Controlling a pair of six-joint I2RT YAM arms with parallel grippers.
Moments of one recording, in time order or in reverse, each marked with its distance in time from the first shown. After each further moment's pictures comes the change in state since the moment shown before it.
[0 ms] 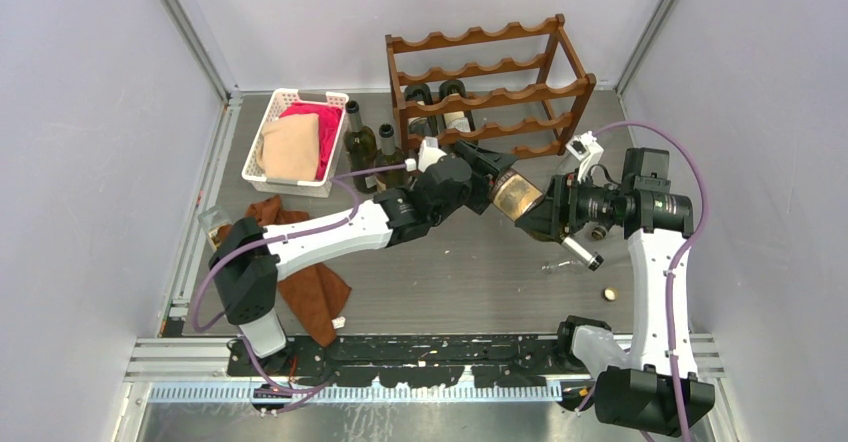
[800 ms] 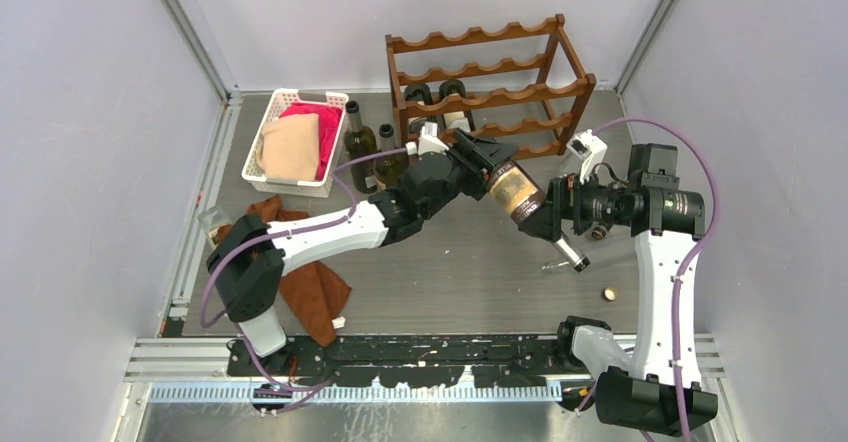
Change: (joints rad) left arm 0.071 0.000 -0.122 0.378 0.106 0.187; right arm 0.010 -0.003 0.109 -0.117 0.072 -0.083
